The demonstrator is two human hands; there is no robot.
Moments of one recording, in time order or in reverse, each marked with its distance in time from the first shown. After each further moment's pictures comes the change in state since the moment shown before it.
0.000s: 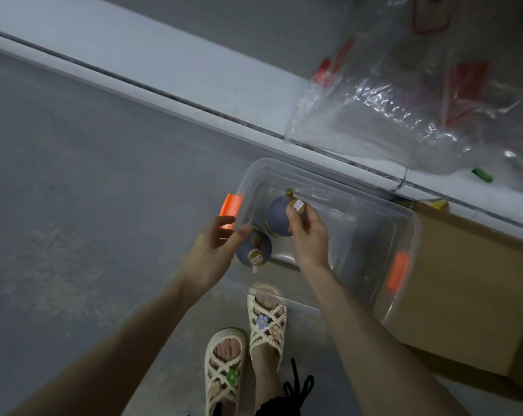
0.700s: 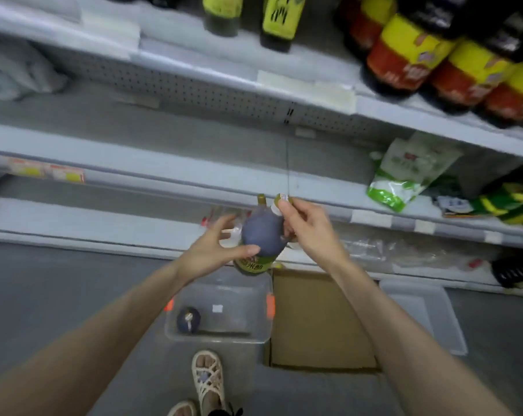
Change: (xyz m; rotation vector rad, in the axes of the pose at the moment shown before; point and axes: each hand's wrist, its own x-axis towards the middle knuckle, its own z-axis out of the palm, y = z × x) left_hand -0.344 0.273 0.025 0.218 -0.391 0.564; right_hand -0.352 -0.339 -0.274 -0.094 0.028 -0.593
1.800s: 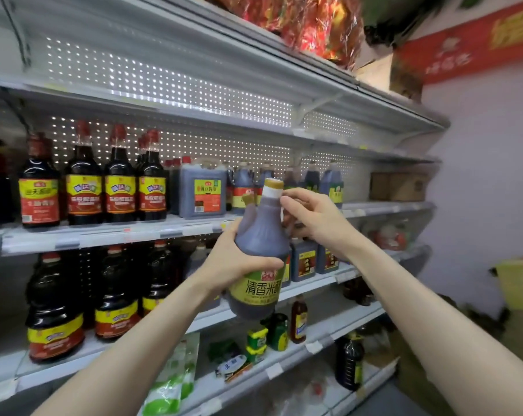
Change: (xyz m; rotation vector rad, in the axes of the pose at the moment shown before) left_hand -0.188 0.522 0.506 0.041 -0.399 0.917; right_hand -0.381 -0.250 -0.605 -0.148 0.617 -0.583
